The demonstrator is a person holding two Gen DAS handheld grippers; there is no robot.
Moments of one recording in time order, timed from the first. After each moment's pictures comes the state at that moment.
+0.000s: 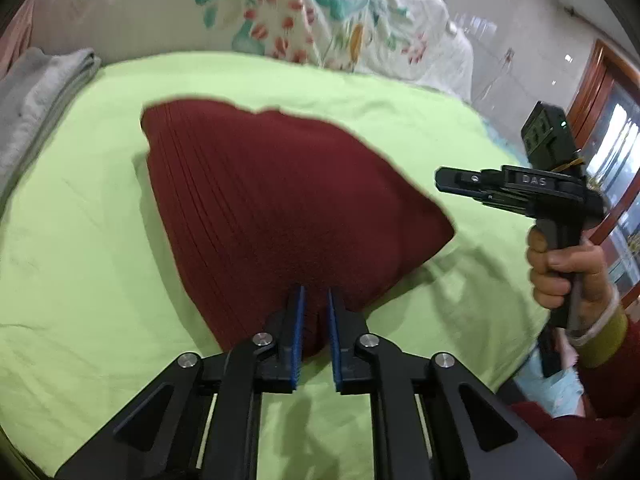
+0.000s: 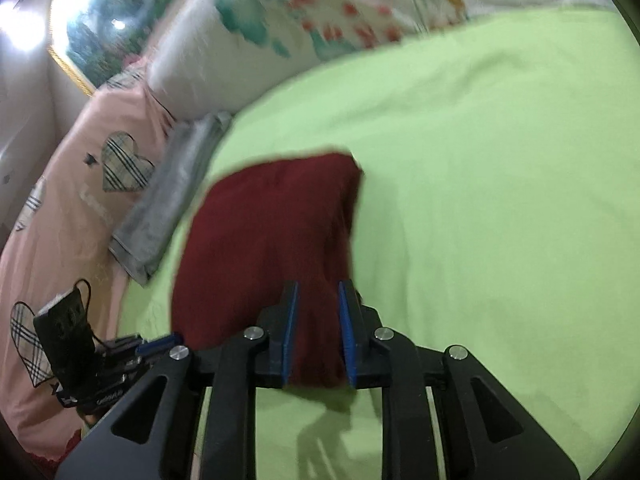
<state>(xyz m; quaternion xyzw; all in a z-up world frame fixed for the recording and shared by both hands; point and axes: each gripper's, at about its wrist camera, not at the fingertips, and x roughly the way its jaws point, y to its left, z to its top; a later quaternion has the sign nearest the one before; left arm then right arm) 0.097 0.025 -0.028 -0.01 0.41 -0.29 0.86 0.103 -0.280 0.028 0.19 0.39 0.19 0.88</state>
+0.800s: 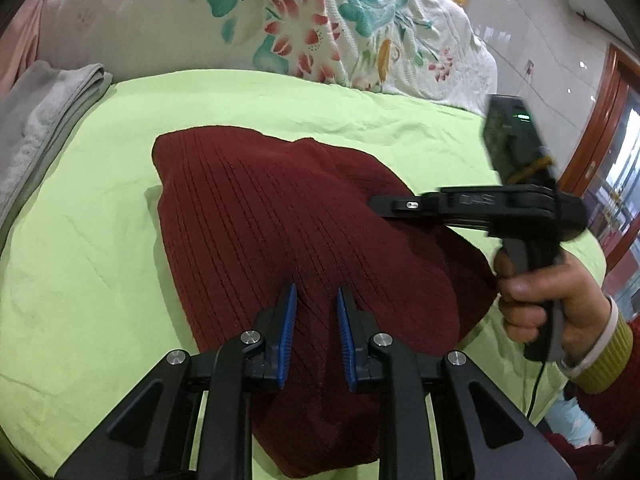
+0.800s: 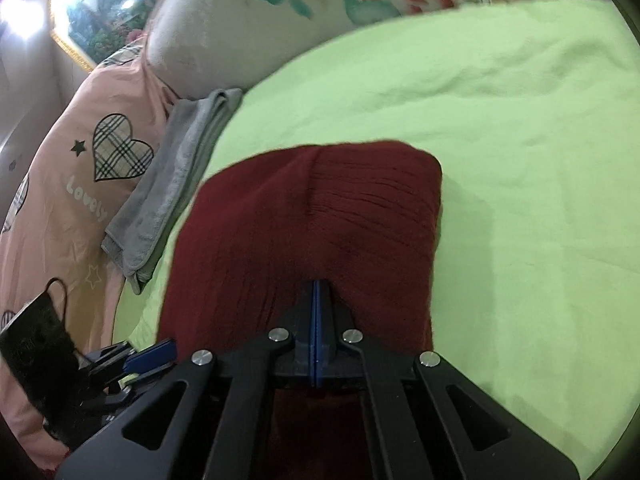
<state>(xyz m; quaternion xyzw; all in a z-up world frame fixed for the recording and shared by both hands) 0.150 0.021 -0.040 -0.01 0.40 -0.25 0.88 0.190 -0.219 -0.014 0.17 0.43 0.23 0.86</state>
